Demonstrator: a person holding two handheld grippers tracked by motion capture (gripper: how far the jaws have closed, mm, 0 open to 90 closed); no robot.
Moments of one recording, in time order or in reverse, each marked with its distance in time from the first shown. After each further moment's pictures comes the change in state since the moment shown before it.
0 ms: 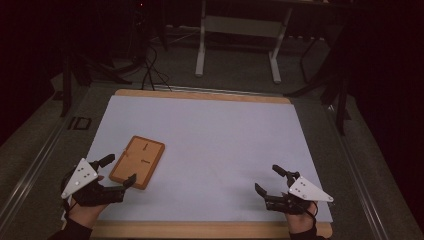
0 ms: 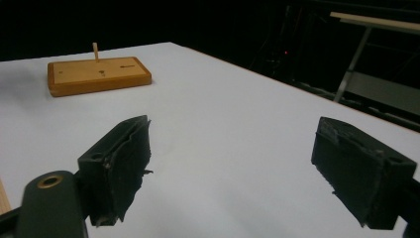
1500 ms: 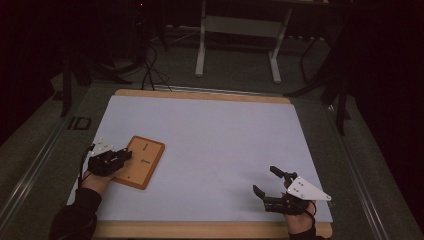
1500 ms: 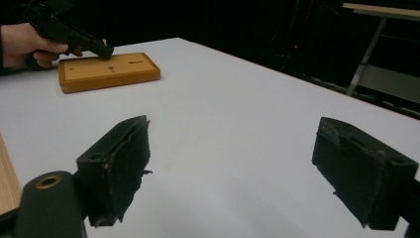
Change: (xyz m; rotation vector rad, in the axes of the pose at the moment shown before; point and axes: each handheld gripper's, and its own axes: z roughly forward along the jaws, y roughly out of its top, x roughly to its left) left arm 0.081 -0.056 0.084 0.311 0.101 -0.111; right arm 0.000 -0.003 0.003 0.020 0.036 0.019
